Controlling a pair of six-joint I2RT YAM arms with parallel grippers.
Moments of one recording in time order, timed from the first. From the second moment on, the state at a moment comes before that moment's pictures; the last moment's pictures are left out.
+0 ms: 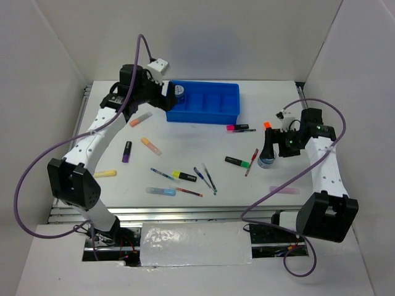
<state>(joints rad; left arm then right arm) -0.27 1.66 1.64 -0.41 0.29 0.09 -0.21 1.27 1.15 -1.04 -0.54 -0.32</state>
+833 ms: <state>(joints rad) -0.23 1.59 1.43 -0.50 0.38 0.09 -0.11 1.53 1.04 -0.71 -0.23 -0.29</state>
